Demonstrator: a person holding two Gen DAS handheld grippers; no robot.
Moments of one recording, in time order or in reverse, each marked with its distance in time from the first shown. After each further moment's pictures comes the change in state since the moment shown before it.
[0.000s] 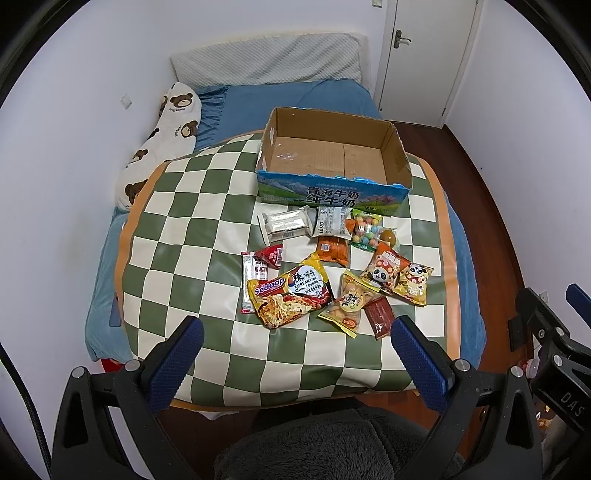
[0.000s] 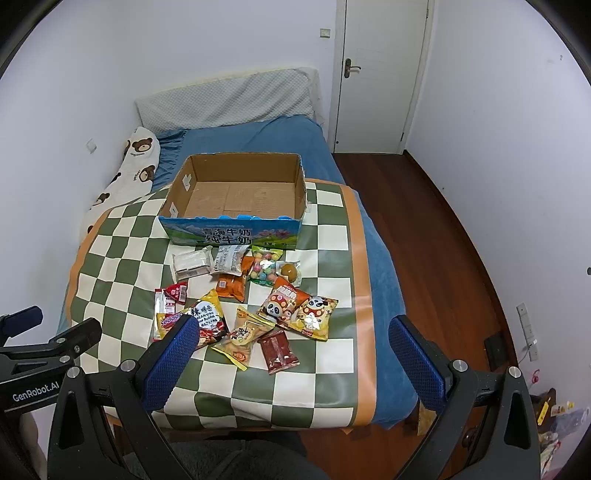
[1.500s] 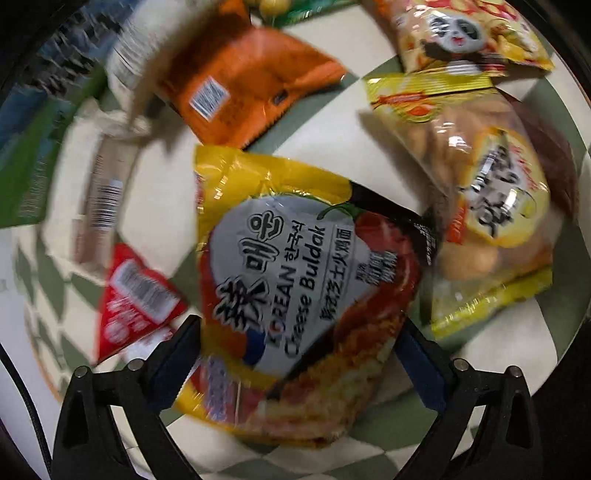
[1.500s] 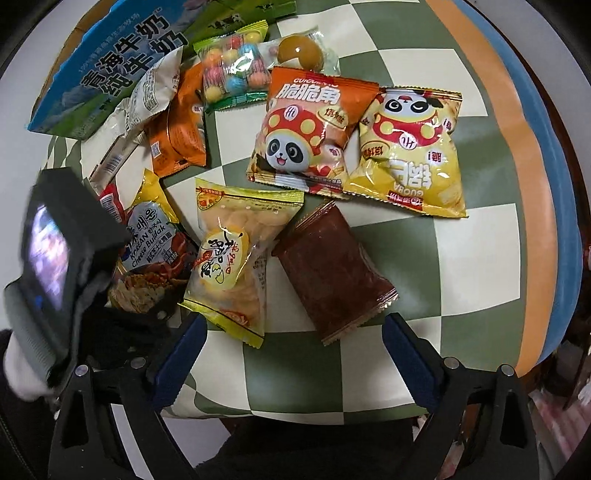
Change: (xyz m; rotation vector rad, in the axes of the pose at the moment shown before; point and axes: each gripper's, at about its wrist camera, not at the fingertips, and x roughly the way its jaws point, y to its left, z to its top) left arm 0.397 -0.043 -0.024 0.886 0.459 0.007; right arm 0.343 0.024 -0.105 0.298 0.667 0.206
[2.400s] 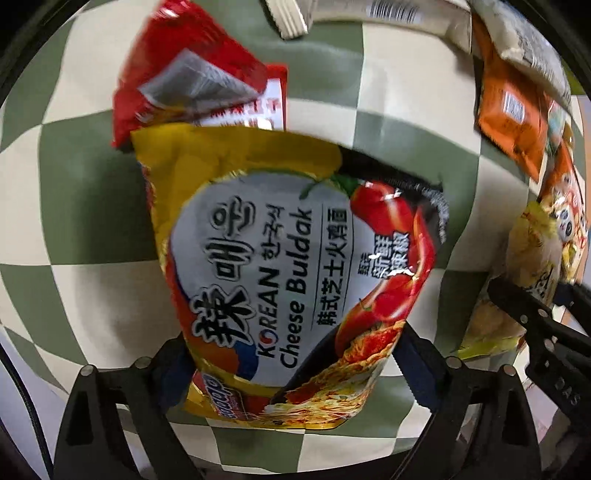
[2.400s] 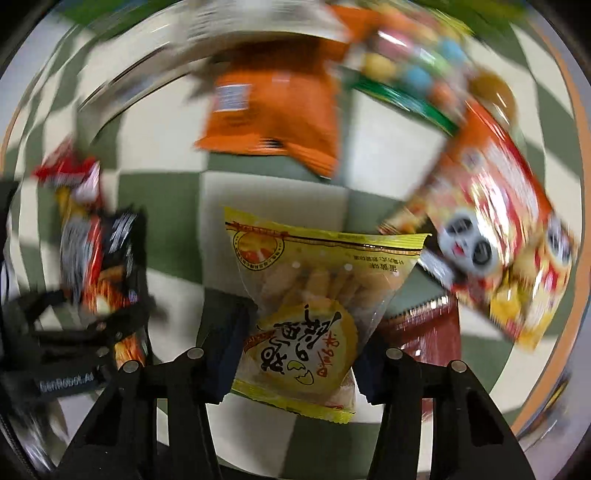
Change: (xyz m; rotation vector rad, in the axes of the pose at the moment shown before) left arm 0.070 0.148 -0.101 -0.785 0.110 -0.397; right arm 0.079 0.127 0.053 -0.375 0.094 -0.169
